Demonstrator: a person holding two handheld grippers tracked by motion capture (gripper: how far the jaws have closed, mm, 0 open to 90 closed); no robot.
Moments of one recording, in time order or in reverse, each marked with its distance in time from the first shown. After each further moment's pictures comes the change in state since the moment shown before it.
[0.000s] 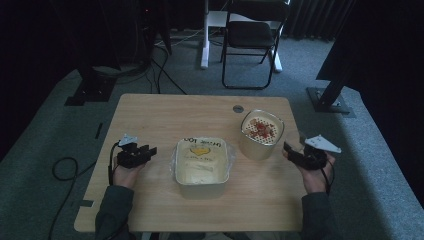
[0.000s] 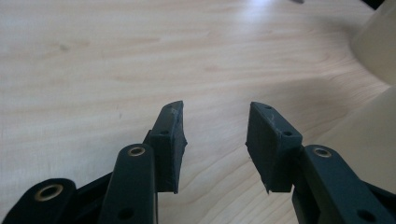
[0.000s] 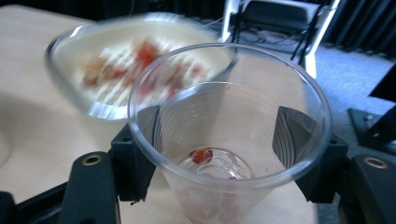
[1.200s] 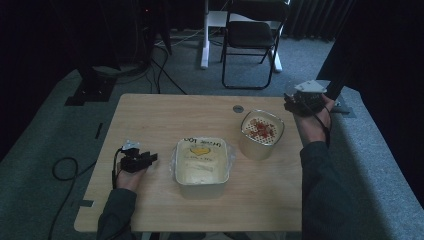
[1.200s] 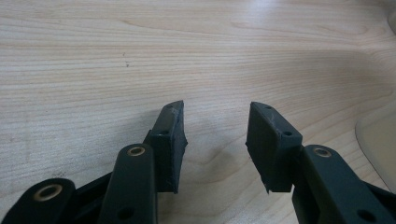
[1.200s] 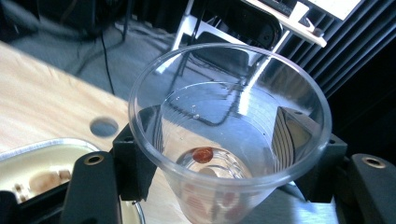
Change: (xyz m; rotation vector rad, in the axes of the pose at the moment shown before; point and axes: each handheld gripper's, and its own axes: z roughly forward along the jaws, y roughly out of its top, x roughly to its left) left arm 0.014 -0.024 0.024 0.052 0.004 -0.049; right arm -0.001 0.148 0.047 0.013 -0.222 -0.282
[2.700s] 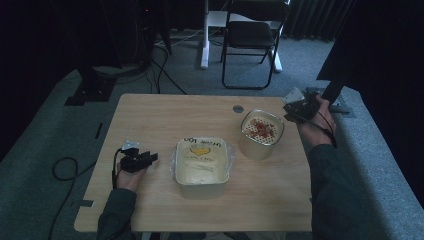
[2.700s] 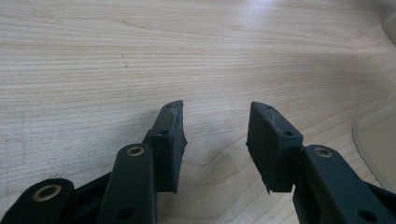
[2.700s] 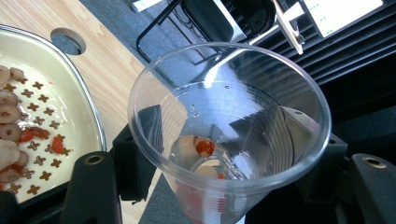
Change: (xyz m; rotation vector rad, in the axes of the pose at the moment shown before) left arm 0.001 0.000 0.001 -0.009 -0.012 -0.009; right arm 0.019 -0.009 0.001 0.160 -0.095 -0.389
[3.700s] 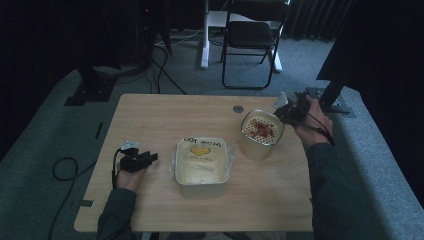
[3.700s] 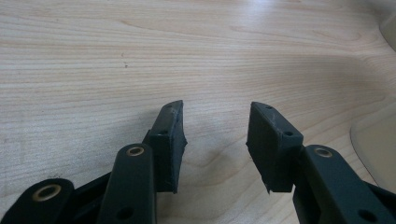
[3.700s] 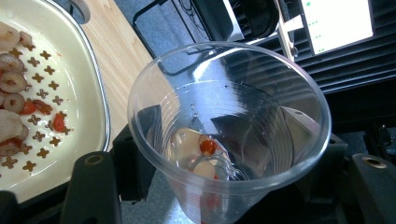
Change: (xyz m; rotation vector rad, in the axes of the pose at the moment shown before) left arm 0.001 0.000 0.000 -0.004 -0.008 -0.012; right arm 0.019 0.013 -0.001 0.052 -0.036 -0.224
